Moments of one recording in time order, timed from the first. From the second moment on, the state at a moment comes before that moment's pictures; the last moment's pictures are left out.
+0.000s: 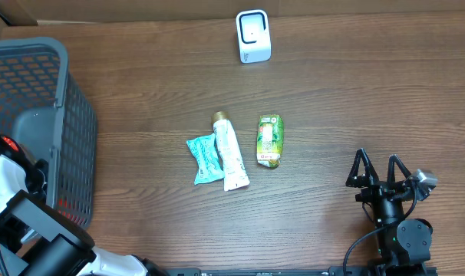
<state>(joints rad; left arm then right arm) 0.84 1.77 1.22 -0.87 -0.10 -0.09 0.14 0.01 0.02 -0.02 0.11 0.54</state>
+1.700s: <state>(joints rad) 0.14 1.66 2.16 -1.51 0.06 0.02 0.14 0.01 0.02 -0.02 0.11 0.54</state>
